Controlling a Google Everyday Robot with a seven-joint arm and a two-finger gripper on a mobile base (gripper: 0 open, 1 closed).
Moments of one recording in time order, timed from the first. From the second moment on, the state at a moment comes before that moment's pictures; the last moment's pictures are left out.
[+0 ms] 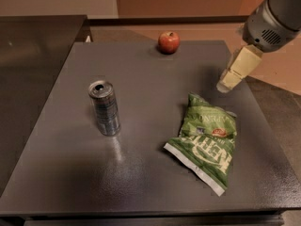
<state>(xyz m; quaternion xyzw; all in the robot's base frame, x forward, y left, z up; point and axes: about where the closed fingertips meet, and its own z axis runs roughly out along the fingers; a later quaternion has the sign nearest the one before) 0.544 -0.201 0.947 -0.53 0.81 0.03 0.24</state>
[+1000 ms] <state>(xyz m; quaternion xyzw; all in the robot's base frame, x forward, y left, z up) 0.650 -0.167 0.923 -0.46 0.83 0.06 0.30</state>
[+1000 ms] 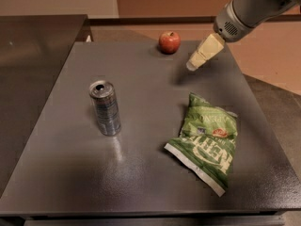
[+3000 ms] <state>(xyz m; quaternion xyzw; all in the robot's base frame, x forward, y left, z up) 0.798 -0.085 0.880 -0.39 0.84 0.12 0.36</state>
